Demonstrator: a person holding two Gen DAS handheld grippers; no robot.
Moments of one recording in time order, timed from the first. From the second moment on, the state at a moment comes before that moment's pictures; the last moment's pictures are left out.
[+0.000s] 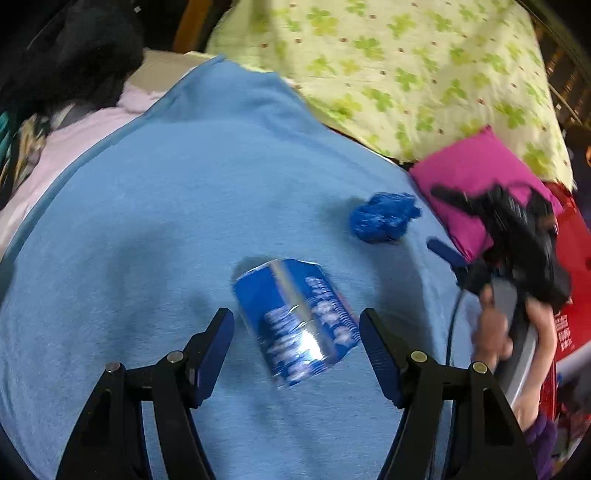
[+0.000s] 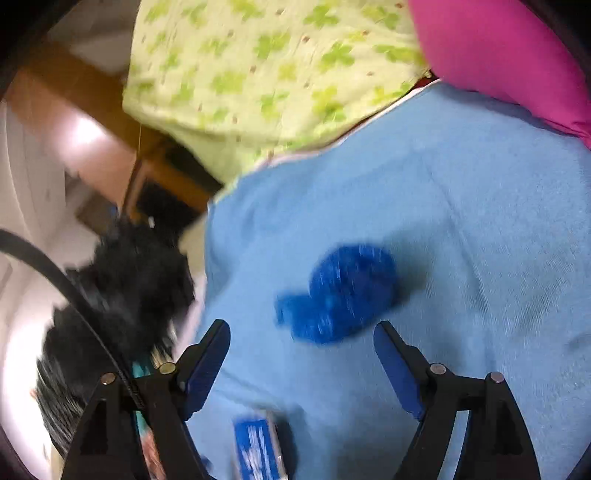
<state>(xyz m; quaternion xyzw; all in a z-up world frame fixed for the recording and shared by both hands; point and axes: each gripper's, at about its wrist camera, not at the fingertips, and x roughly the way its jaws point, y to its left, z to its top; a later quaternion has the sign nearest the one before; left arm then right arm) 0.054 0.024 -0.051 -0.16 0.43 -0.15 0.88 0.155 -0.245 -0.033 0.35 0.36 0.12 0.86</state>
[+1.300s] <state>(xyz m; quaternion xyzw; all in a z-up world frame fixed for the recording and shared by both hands) 0.095 -0.025 -0.086 -0.14 0.48 -0.12 0.86 0.078 -0.300 -0.031 0.22 0.40 0.05 0.89</state>
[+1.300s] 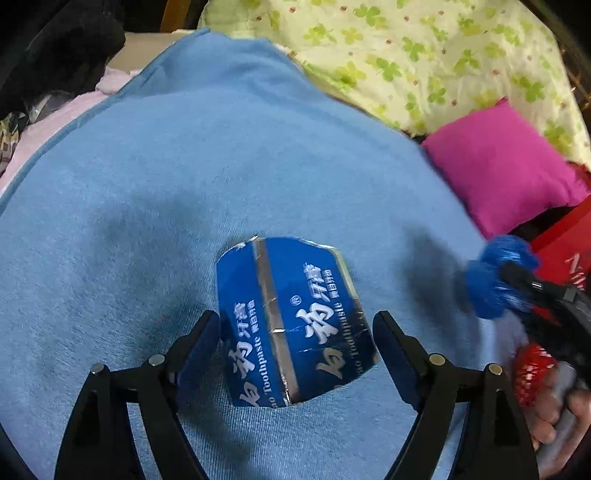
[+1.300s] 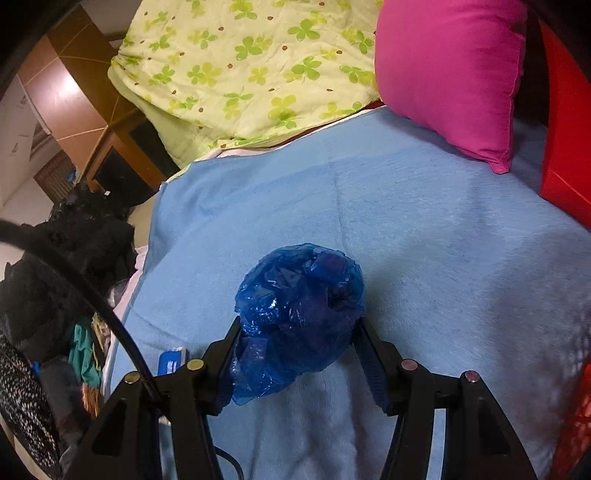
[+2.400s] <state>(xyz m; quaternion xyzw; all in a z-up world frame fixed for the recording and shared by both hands) 0.037 -0.051 -0.023 -0.02 0.39 -0.13 0.91 -0.055 -0.289 0.014 0.15 0.31 0.05 0.94</state>
